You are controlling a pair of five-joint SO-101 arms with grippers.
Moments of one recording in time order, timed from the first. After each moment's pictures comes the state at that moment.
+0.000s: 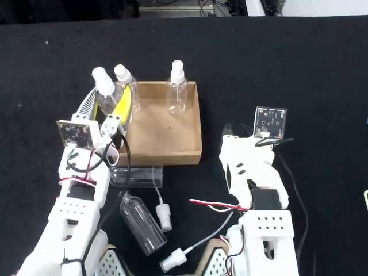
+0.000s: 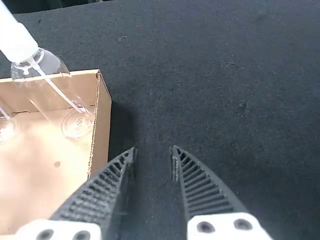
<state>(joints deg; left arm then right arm) 2.4 -52.4 84.3 -29.5 1.7 0.3 -68.1 80.1 29.8 -4.3</state>
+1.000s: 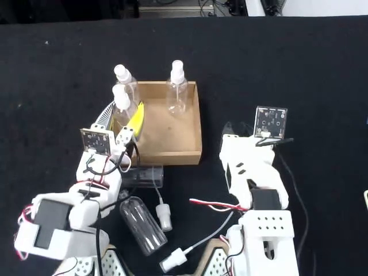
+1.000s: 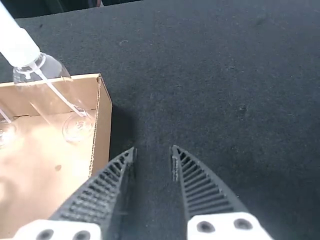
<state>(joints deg) 5.5 -6.4 84.1 -71.3 1.7 0.3 -68.2 80.1 28.9 -4.3</state>
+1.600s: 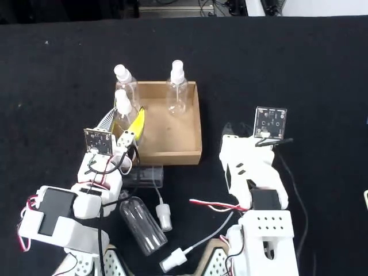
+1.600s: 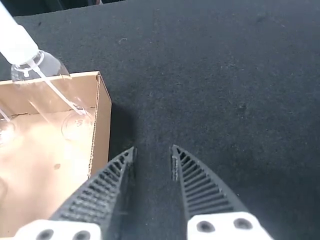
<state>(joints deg) 5.5 -1.5 83.6 -71.8 1.7 0.3 -68.2 80.7 28.5 -4.3</state>
